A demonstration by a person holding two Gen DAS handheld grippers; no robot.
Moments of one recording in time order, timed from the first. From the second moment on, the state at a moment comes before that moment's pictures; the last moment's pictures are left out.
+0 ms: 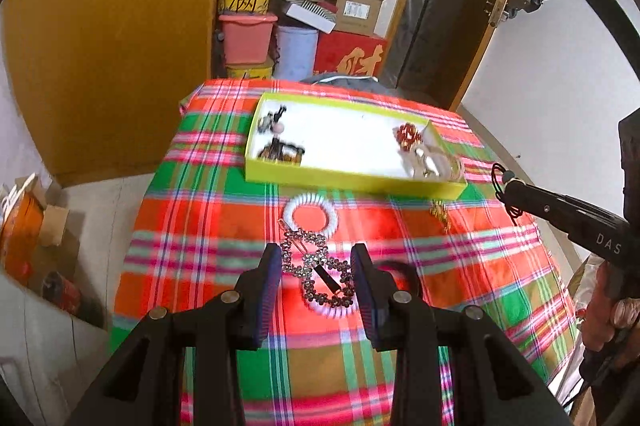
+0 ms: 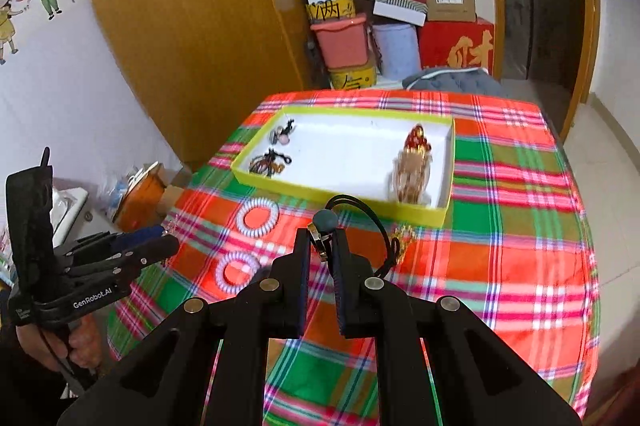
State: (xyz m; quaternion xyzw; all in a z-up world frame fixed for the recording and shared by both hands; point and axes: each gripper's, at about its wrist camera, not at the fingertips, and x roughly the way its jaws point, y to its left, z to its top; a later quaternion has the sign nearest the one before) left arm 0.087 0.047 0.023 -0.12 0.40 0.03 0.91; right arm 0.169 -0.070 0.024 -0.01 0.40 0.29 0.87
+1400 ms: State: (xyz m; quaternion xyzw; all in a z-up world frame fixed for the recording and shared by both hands) left arm 0.301 0.087 -0.032 -0.09 0.44 0.01 0.89; right arm 0.359 0.000 -0.052 -0.06 0.49 0.25 0.83
